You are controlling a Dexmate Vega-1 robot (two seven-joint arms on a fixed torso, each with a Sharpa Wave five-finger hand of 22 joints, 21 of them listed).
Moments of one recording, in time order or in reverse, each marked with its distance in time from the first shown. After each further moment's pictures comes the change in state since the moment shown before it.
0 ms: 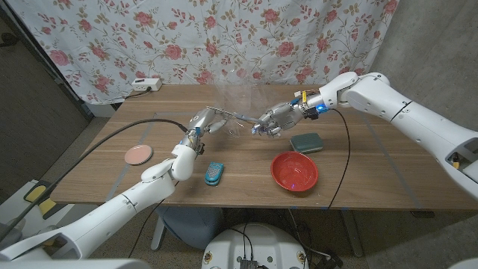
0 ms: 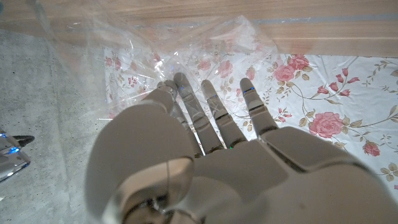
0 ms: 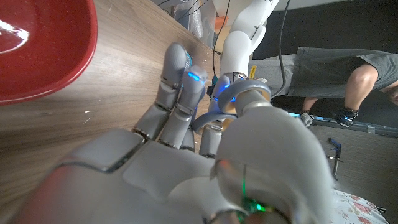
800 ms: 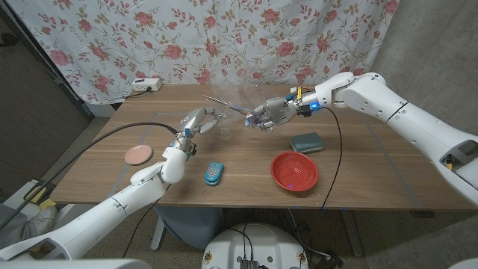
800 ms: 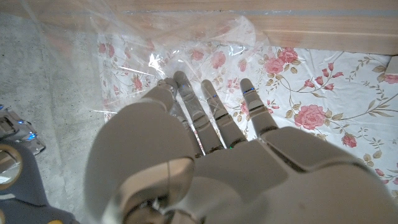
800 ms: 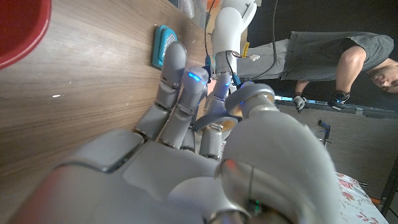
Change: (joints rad) left arm 0.047 0.034 -0.061 0.029 -0.040 -0.106 0.064; left_hand 0.018 -0.018 -0.008 -0.028 -0.015 0.026 0.022 0.013 -0.003 0.035 0.001 -0.001 -0.005 0.001 0.001 -0.001 0.020 0.002 -0.009 0.000 0.000; right arm -0.021 0.032 0.036 -0.031 0.054 -0.025 -0.128; right_hand -0.111 -0.062 -0.046 0.034 0.000 0.012 0.012 -0.006 -0.007 0.025 -0.022 -0.011 0.005 0.011 -0.006 -0.004 0.000 0.034 -0.008 0.001 -0.024
